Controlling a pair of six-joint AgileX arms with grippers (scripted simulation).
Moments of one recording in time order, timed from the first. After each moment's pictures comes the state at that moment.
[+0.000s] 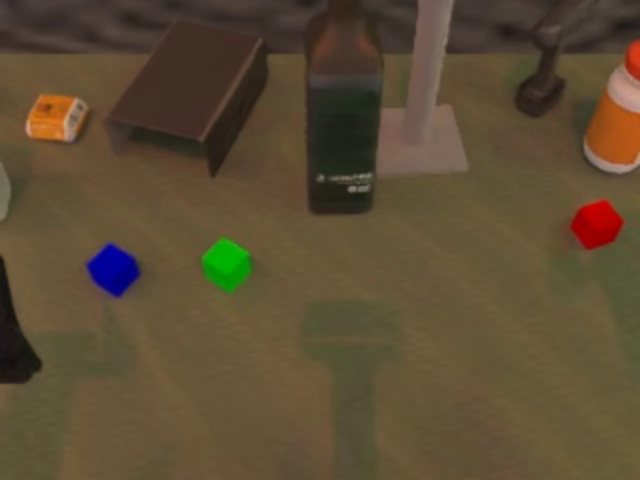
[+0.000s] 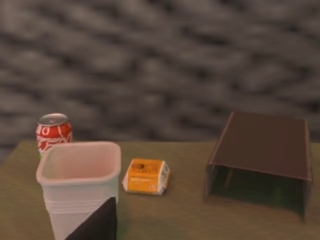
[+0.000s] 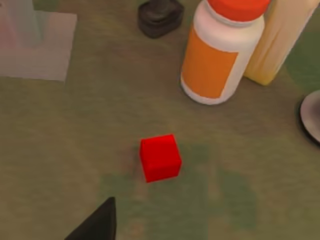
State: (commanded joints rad) left arm 0.00 0.00 0.00 0.00 0.00 0.00; right arm 0.03 0.93 0.80 -0.50 0.00 -0.12
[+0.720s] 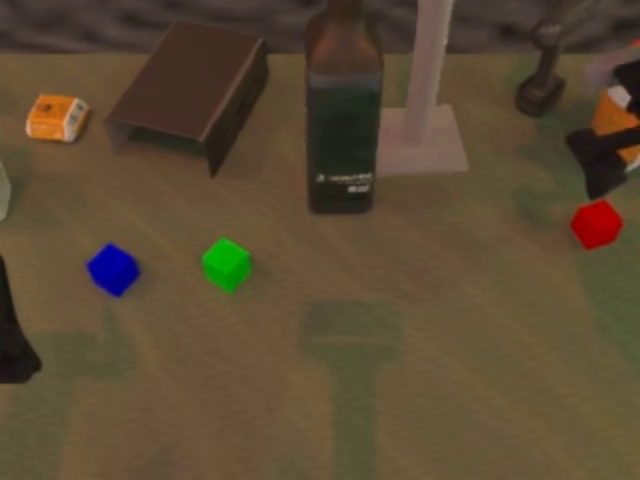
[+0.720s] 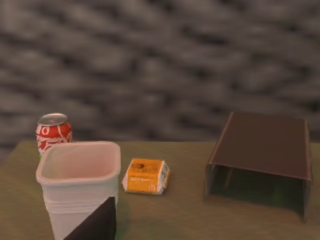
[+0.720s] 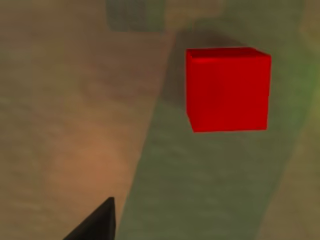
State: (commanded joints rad) left arm 0.00 0.00 0.00 0.00 0.00 0.00; right arm 0.06 2.13 1.75 -1.10 0.01 -0.27
